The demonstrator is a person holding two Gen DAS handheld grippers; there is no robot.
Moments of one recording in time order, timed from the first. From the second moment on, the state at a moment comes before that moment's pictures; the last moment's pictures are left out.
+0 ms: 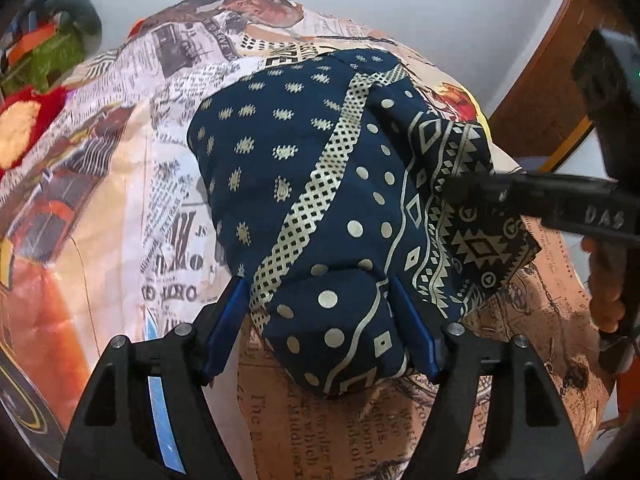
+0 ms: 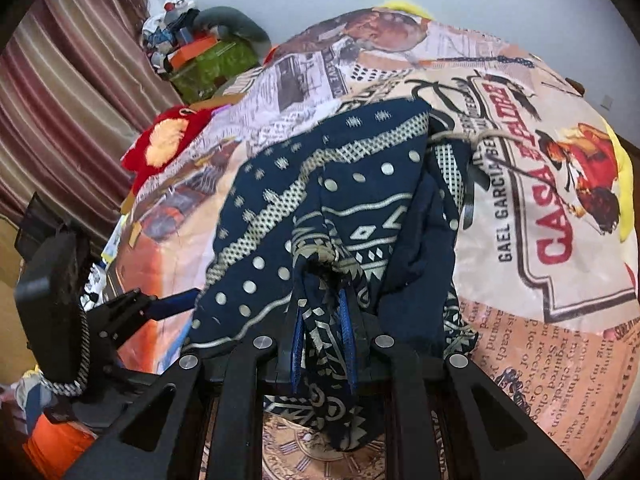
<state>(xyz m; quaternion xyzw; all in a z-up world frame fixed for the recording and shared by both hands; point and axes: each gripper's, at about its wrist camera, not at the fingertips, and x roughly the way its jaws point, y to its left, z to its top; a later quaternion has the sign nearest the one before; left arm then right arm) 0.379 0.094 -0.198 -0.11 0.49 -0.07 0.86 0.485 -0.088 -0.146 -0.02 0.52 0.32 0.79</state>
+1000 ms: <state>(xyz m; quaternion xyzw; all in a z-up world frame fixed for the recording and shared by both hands) 0.348 0.085 -0.202 -0.10 0.50 -0.08 0.86 0.456 -0.049 -0.111 -0.10 0.46 0.36 0.81</state>
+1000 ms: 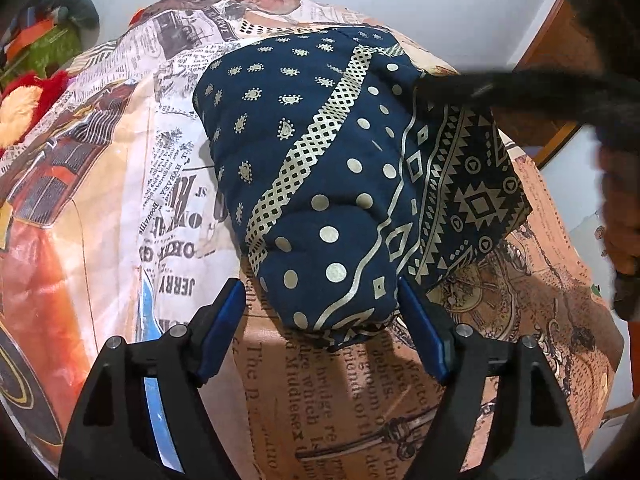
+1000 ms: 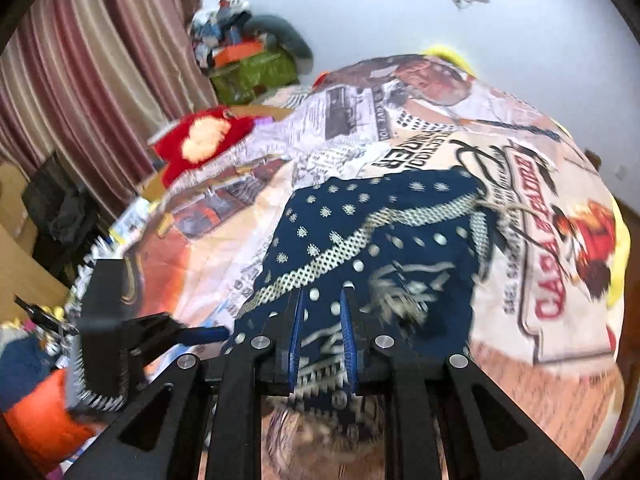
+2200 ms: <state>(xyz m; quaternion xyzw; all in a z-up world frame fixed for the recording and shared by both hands) 0.385 0.154 -0.175 -0.22 0.48 -0.04 0.85 0.485 -0.118 -0.119 0.00 0.48 0.31 0.82</state>
